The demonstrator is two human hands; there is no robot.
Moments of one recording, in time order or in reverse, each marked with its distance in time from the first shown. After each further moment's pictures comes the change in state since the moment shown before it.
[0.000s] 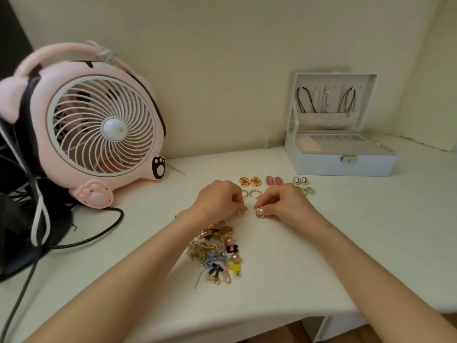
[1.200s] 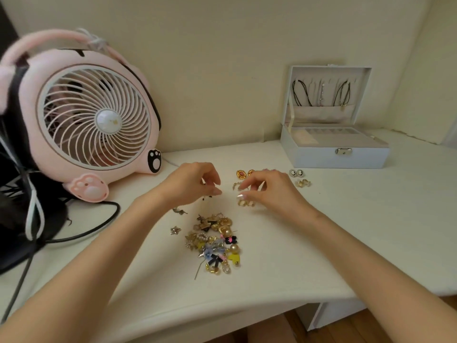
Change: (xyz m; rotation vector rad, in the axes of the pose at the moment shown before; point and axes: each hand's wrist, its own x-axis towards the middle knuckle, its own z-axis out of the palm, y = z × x) left_hand -0.024 -0.027 -0.045 -0.056 0.018 0.066; right_hand -0.001 -0.020 0.011 -0.198 0.060 -0.200
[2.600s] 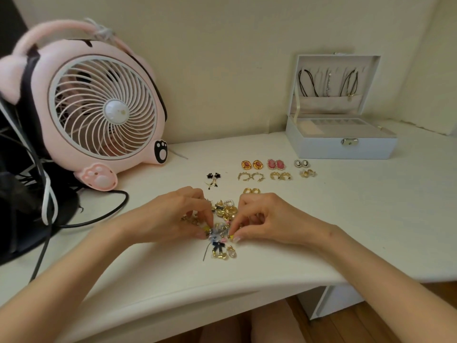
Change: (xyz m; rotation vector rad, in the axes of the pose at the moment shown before) left_hand -0.073 -0.022 0.002 0.129 -0.225 0.254; right_hand -0.049 -0.011 0.010 0.102 -0.442 -0.290
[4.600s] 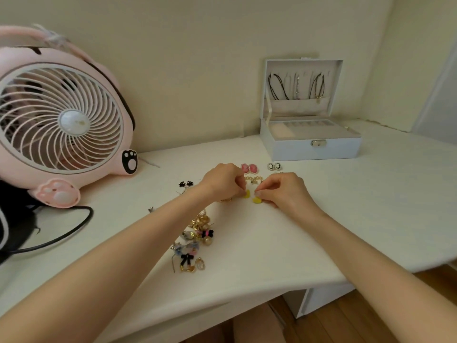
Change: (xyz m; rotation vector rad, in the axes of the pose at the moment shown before) left_hand 0.160 0.050 0.019 -0.167 0.076 -0.238; right_hand -0.012 0.048 -0.047 0.144 0.656 0.565
